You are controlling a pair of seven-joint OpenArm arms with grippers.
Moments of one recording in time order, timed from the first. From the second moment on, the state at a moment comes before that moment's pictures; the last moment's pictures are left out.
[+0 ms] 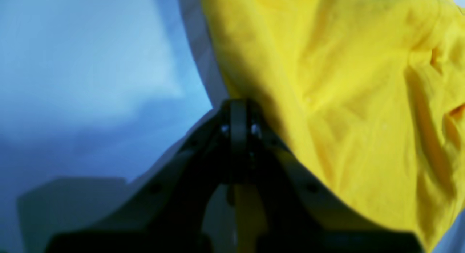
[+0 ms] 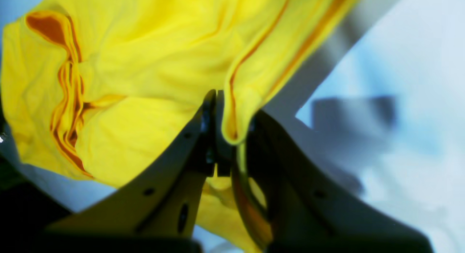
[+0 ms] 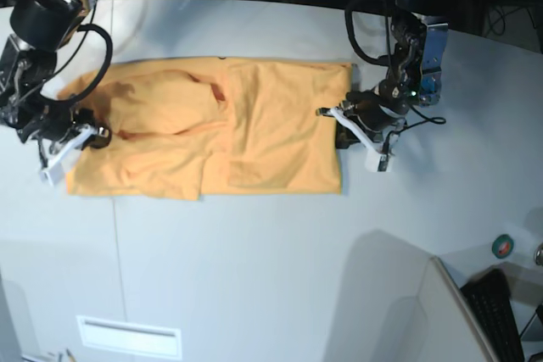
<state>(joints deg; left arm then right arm) 0.8 -9.6 -1.6 61.7 -19.6 -24.7 22.4 7.1 5.3 36.4 65.2 20.9 39.6 -61.9</state>
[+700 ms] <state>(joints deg) -2.3 -7.2 2.1 61.5 -19.4 -20.1 22.8 -3.6 5.4 -0.9 99.4 21.7 18.3 -60.4</state>
